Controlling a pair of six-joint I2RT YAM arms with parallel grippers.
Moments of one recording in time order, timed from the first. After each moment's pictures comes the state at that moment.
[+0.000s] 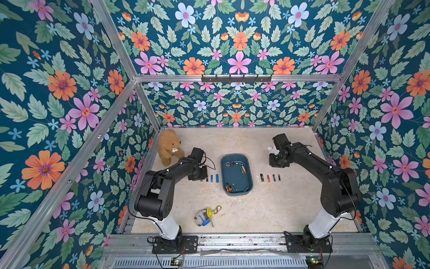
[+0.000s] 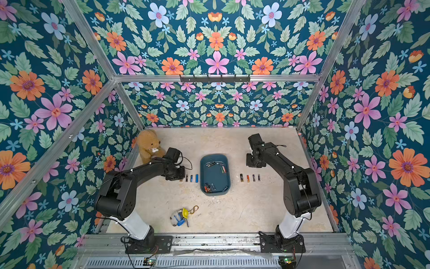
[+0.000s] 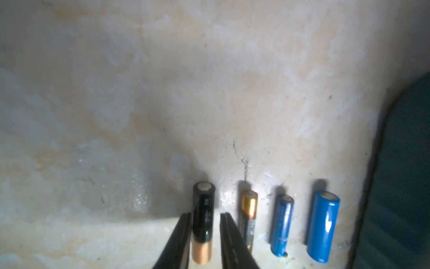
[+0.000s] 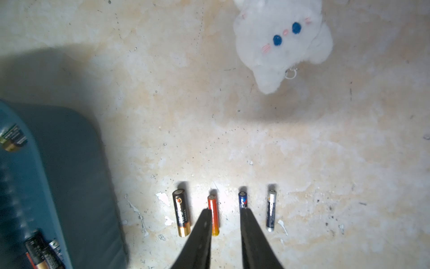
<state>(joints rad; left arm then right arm) -0.30 1.69 0.99 -0.55 0.04 -0.36 0.34 1.73 1.30 -0.78 0.02 0.34</state>
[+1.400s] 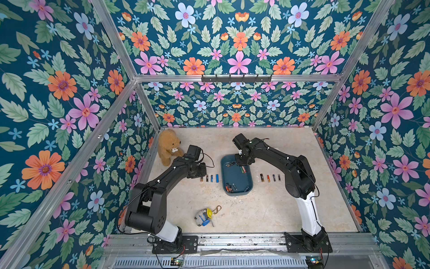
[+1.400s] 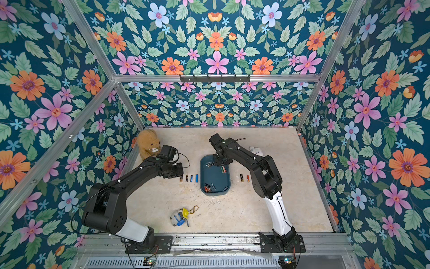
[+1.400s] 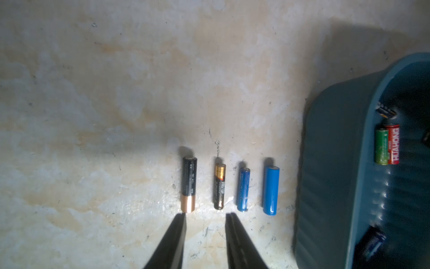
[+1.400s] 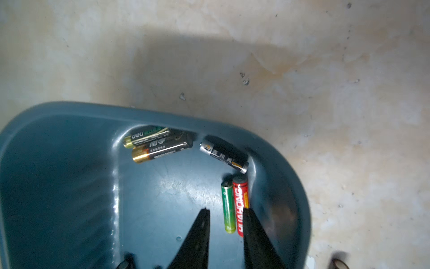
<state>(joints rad) -0.30 1.53 0.99 -0.60 0.08 -0.40 0.68 2.20 1.84 -0.91 0.05 0.42</state>
